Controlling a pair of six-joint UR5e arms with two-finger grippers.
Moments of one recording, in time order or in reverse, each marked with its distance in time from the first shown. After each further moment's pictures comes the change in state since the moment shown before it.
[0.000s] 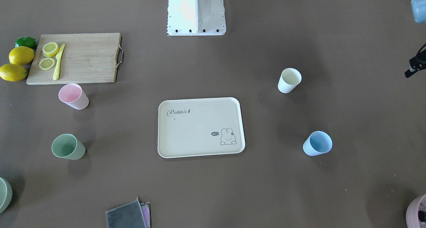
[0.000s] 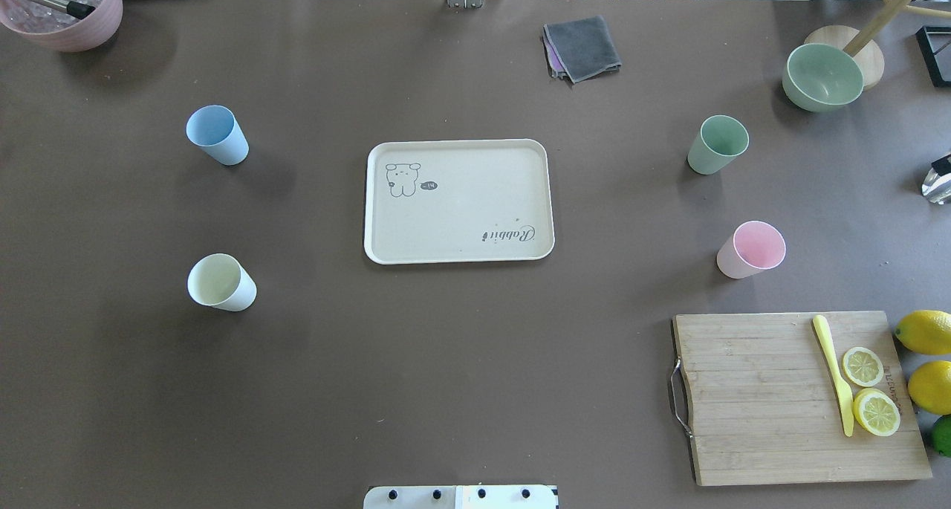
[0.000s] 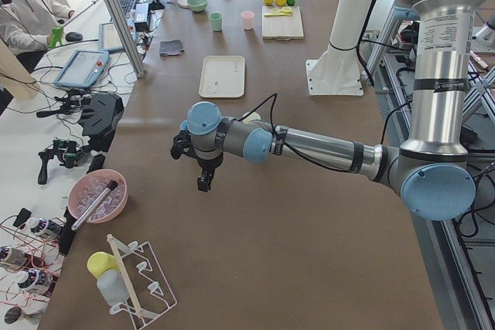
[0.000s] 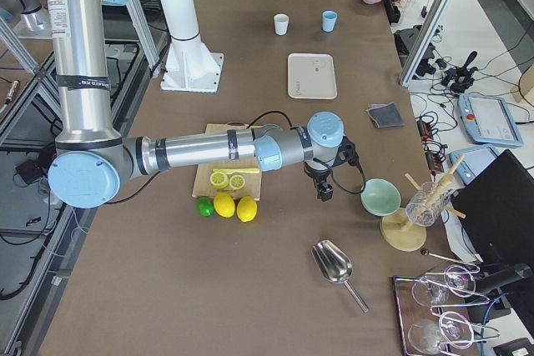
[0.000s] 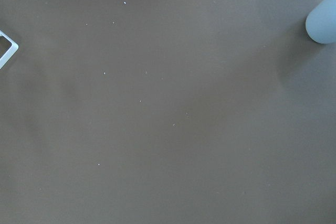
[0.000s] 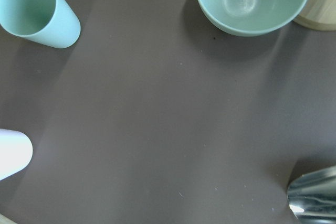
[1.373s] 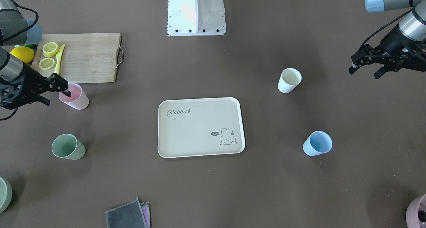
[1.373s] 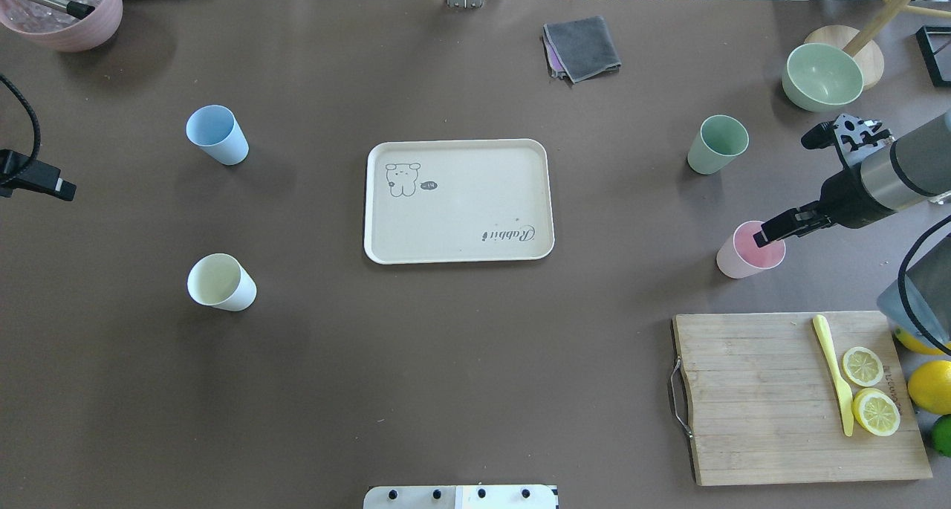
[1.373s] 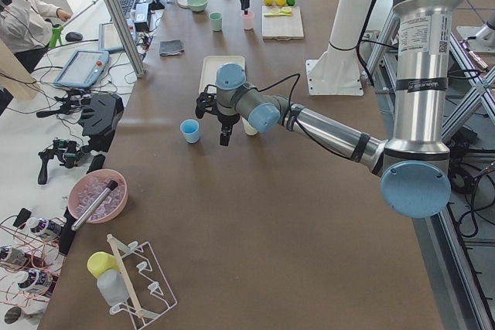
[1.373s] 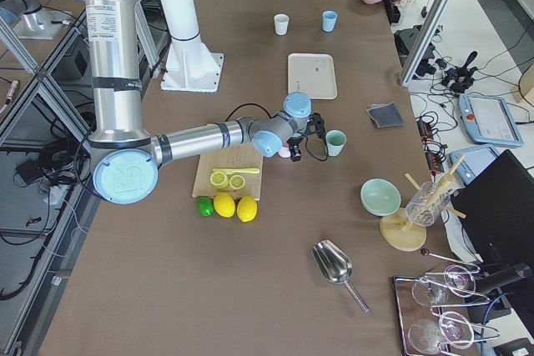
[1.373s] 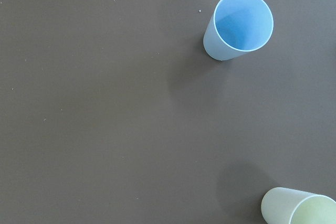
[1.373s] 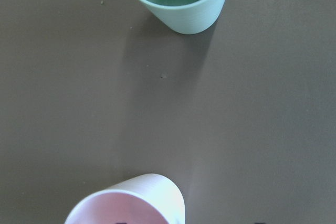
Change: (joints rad) left arm 0.271 -0.009 -0.158 -0.168 0.079 -0.547; right arm -0.419 -0.005 0.019 0.342 -0.100 0.686
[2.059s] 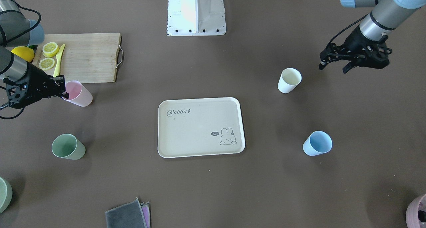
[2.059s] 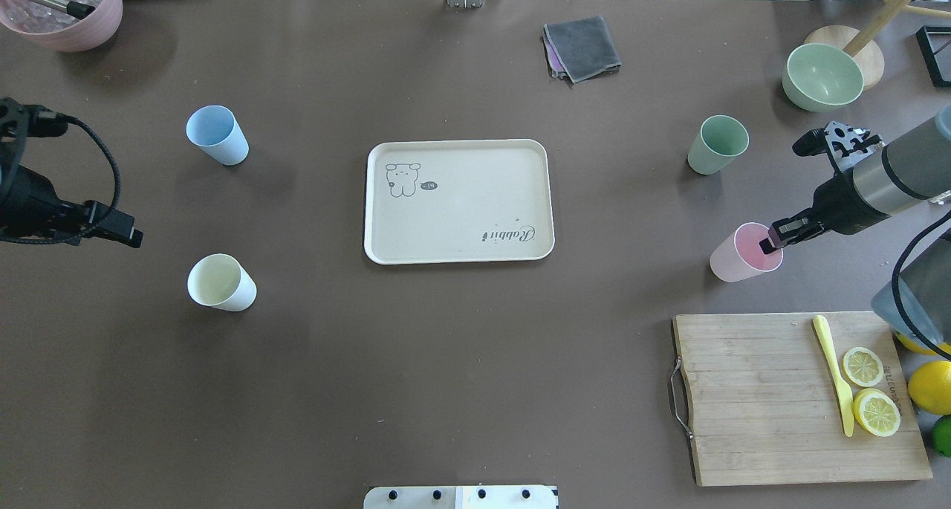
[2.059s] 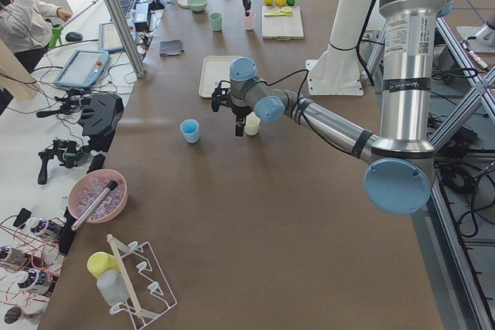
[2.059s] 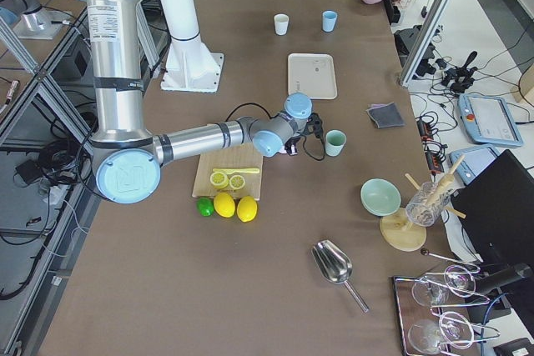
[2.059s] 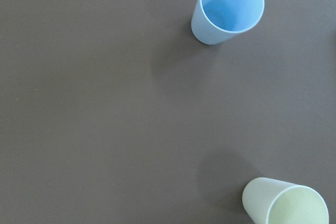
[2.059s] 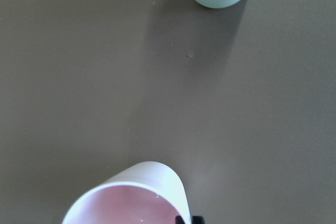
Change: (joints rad) left arm 0.238 -0.004 -0.059 -0.007 0.118 -0.216; right arm -0.009 0.020 -0.007 -0.009 0.053 0.008
